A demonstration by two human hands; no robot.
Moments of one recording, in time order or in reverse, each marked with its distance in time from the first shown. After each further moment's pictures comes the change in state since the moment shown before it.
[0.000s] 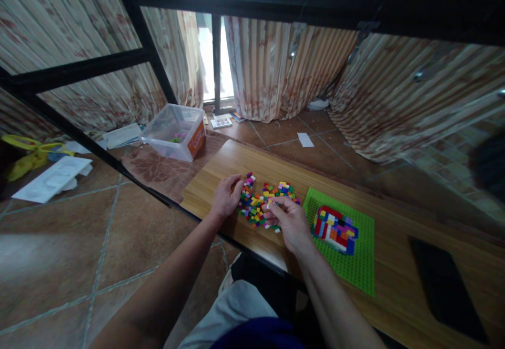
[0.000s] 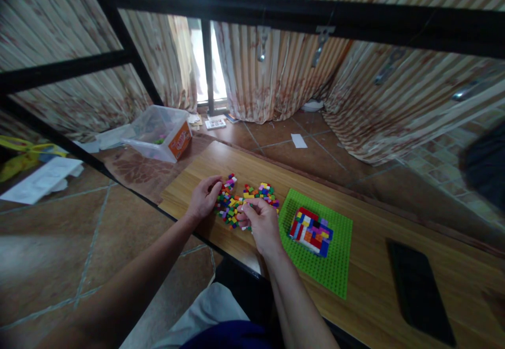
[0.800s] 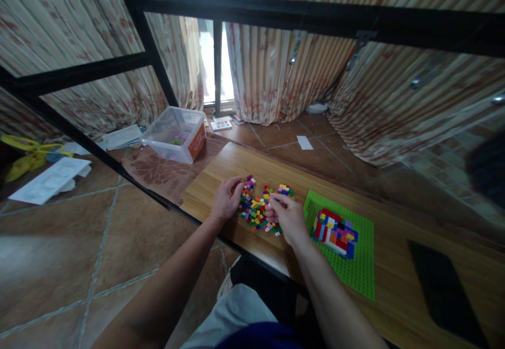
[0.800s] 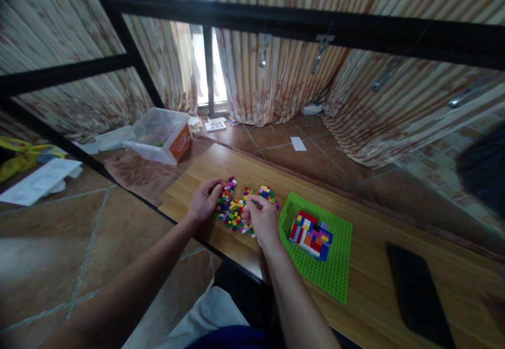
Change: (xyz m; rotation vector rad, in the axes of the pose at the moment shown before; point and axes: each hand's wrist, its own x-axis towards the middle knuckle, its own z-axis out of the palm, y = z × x) left_hand 0.000 0.001 -0.001 -0.008 0.008 0.008; right_hand 0.026 0.011 -0.002 -0.126 0.109 -0.012
